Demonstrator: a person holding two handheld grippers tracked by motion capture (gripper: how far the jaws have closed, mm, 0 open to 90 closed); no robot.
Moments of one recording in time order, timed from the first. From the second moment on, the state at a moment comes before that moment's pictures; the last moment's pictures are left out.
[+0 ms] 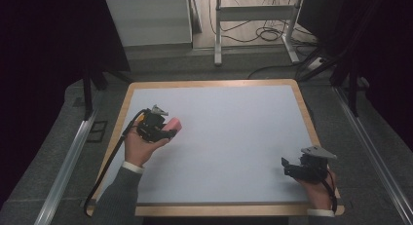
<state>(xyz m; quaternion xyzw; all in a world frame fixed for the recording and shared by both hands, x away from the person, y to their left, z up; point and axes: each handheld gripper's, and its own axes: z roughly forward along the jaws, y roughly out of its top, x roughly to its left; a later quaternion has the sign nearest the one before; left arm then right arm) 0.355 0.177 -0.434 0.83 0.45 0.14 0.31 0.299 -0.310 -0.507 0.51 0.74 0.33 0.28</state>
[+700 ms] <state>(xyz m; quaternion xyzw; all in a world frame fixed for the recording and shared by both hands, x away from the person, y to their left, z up) 0.358 0.210 -0.428 0.81 0.48 0.16 0.31 0.298 -0.312 -0.506 0.52 0.74 0.34 0.28</state>
